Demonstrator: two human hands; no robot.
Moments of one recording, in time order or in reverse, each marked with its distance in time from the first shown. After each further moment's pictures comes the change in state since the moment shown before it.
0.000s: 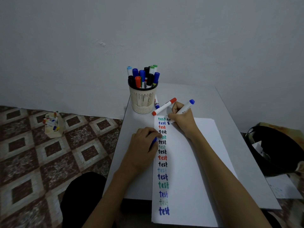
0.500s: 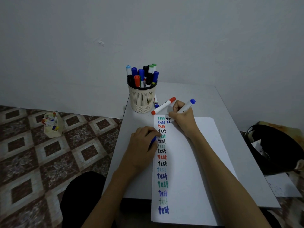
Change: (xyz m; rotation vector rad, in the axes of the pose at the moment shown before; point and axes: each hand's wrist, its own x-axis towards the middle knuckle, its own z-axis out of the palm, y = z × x) left_hand 0.000 0.000 0.000 -0.008 -0.002 0.003; right_hand -0.001 0.002 -0.002 0.012 0.028 -0.015
